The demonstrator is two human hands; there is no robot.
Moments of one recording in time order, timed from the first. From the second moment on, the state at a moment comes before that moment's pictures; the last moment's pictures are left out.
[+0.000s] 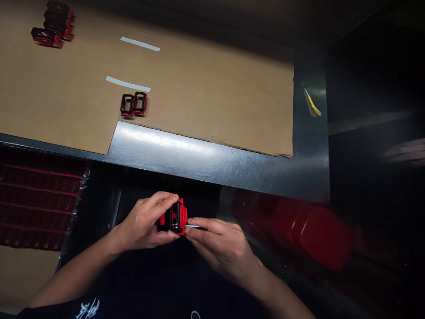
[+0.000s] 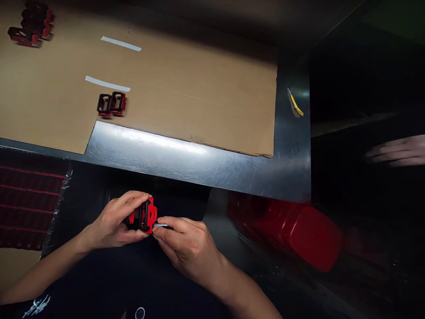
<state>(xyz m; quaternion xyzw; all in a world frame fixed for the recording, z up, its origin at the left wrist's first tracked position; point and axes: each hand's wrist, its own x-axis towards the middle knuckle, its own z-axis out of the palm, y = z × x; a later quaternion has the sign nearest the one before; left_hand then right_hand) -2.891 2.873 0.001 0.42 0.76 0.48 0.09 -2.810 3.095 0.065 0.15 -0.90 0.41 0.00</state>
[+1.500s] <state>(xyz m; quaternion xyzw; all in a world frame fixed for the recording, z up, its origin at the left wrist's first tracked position) -2.885 2.871 -0.014 0.34 0.66 0.66 0.06 -2.897 3.130 0.005 -0.06 -0.93 0.28 0.21</state>
